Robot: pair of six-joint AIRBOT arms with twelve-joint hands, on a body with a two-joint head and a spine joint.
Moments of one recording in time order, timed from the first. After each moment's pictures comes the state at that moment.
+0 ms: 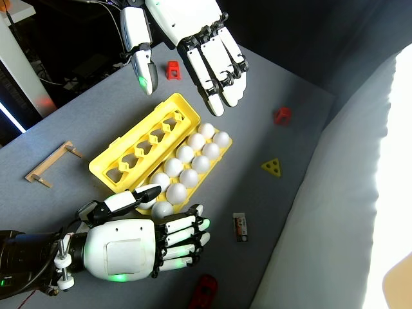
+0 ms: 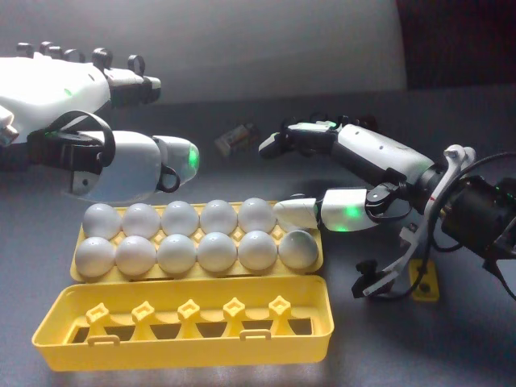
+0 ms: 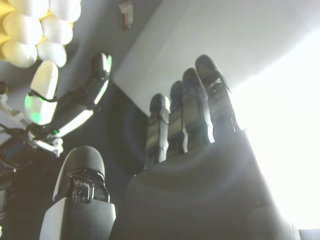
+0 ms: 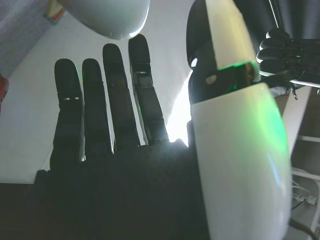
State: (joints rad) left arm 0.14 -0.65 0.45 1.25 0.81 -0.36; right arm -0.80 -1.44 1.43 -2.98 -0.79 2.79
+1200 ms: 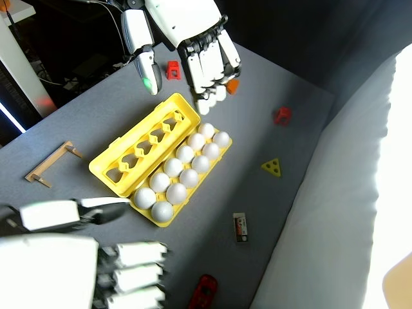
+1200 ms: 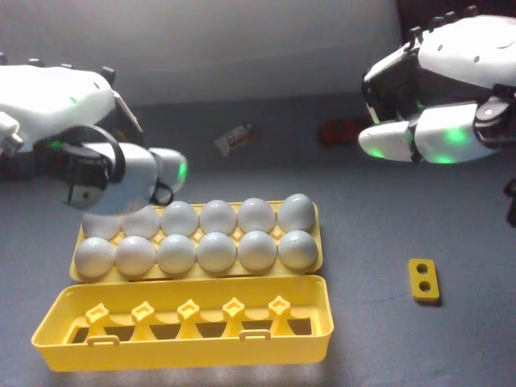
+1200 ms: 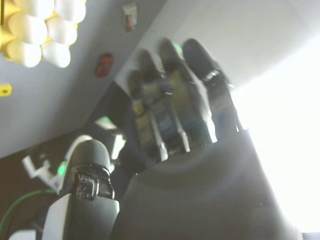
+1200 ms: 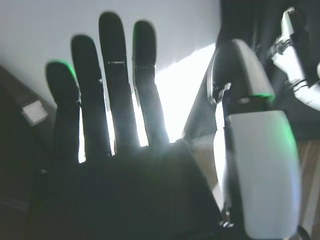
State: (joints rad) left arm 0.14 -0.65 0.44 1.22 0.81 -0.36; right arm -0.44 -0.89 0.95 -2.98 -0.28 2.11
